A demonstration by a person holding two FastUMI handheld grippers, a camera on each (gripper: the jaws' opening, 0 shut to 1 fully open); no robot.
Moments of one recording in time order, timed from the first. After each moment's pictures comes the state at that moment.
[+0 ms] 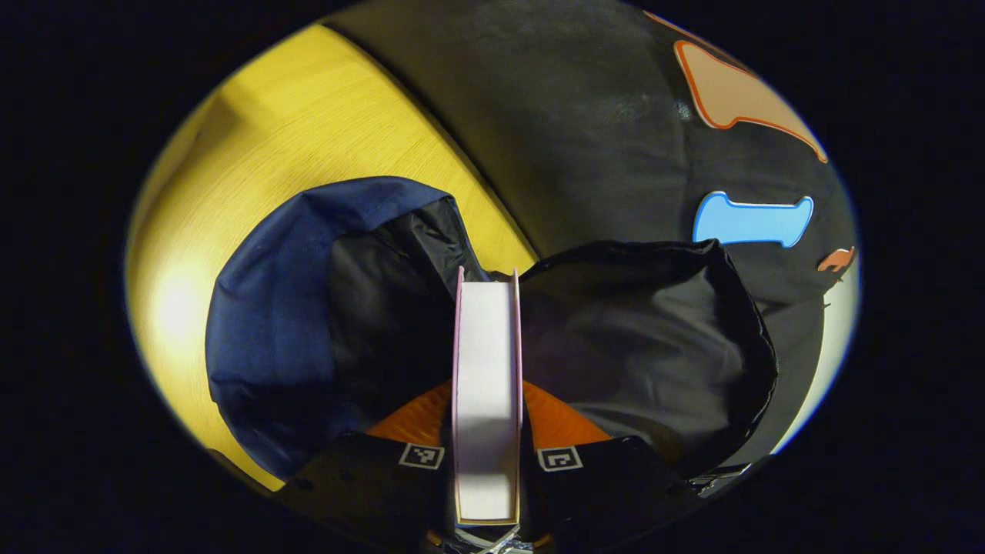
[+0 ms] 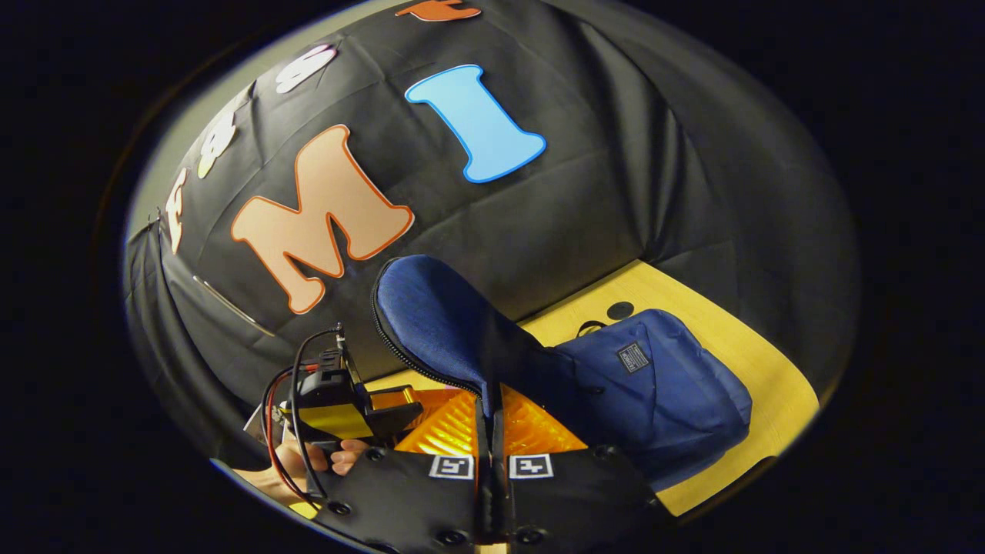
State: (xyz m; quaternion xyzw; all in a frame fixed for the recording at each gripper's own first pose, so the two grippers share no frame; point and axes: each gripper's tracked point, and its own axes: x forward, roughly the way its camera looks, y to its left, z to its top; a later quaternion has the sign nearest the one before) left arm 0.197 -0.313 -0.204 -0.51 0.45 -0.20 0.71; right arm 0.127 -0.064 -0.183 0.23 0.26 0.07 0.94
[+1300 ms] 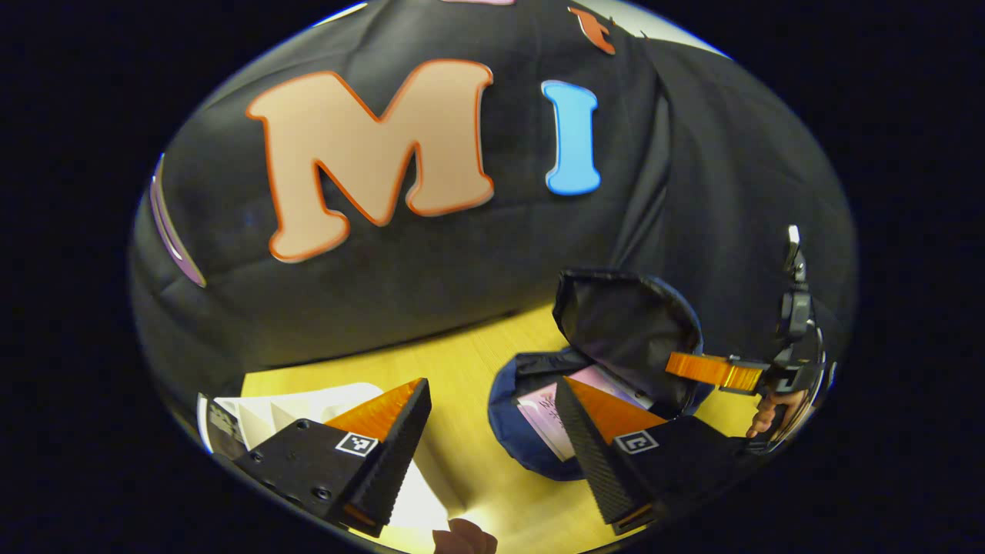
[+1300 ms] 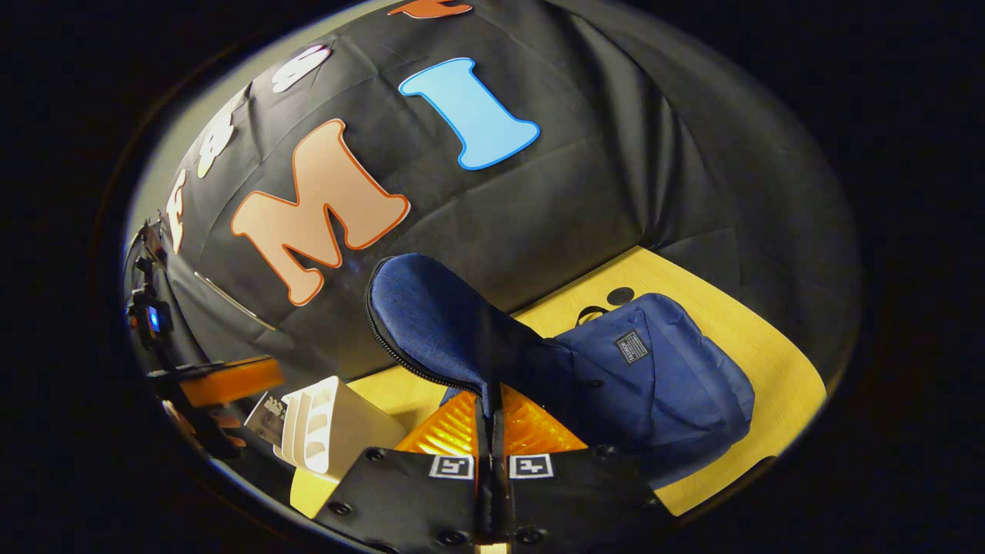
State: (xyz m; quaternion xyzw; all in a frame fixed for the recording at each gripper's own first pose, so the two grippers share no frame) left arm 0.153 -0.105 -0.029 0.04 0.19 -0.20 0.96; right arm 0.117 -0.066 -0.201 0.24 0.27 0.07 0.93
